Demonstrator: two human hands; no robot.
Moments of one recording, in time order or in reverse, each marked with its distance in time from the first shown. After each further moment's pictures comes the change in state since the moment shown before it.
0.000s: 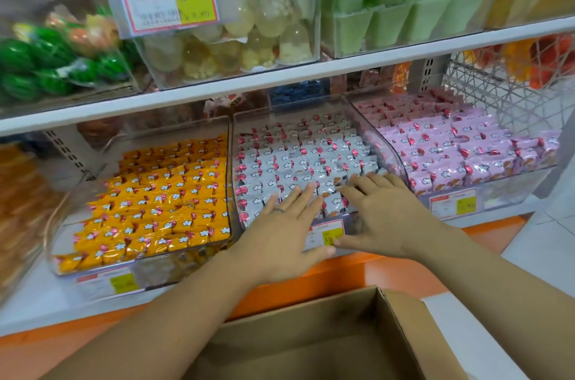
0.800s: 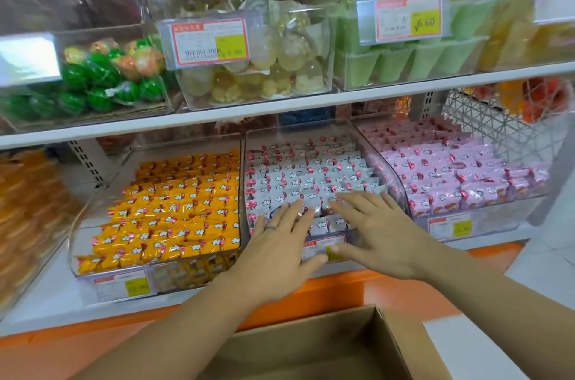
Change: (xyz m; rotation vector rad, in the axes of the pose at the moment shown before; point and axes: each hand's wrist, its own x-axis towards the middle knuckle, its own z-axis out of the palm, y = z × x) left_hand -0.019 0.004 -0.001 -0.052 0.057 -0.173; right_hand -0.010 -0.006 -0.012 0.180 -0.014 -0.067
